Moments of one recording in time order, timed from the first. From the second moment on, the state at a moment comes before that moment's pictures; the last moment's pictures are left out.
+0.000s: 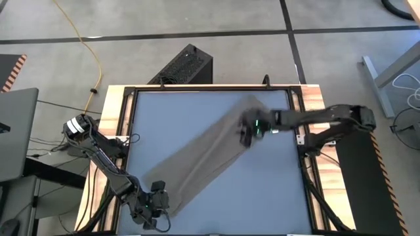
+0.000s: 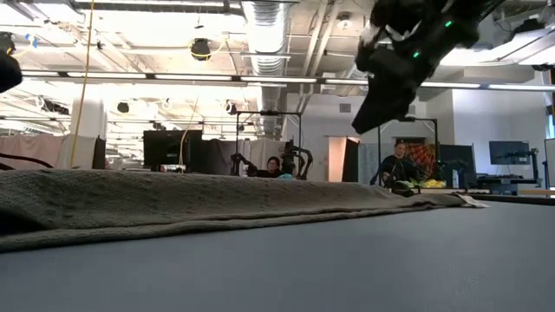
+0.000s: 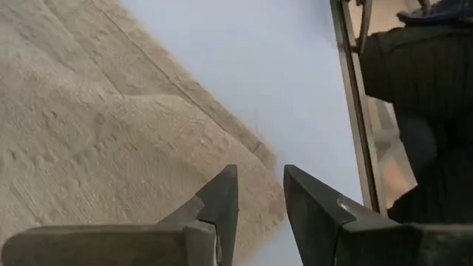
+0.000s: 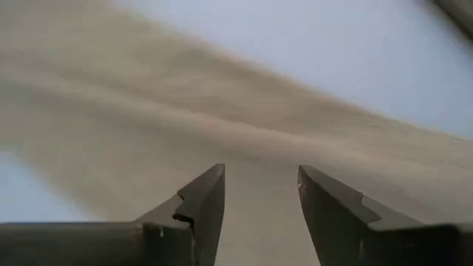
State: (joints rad) left arm -0.90 1.55 0.82 -0.16 -0.28 -0.81; right arm -0.10 1.26 0.78 -0.27 0.14 0.22
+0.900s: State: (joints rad) left arm -0.98 1.79 0.82 0.04 -0.27 -0.60; right arm 0.50 2.17 1.44 0.19 0.26 0.30
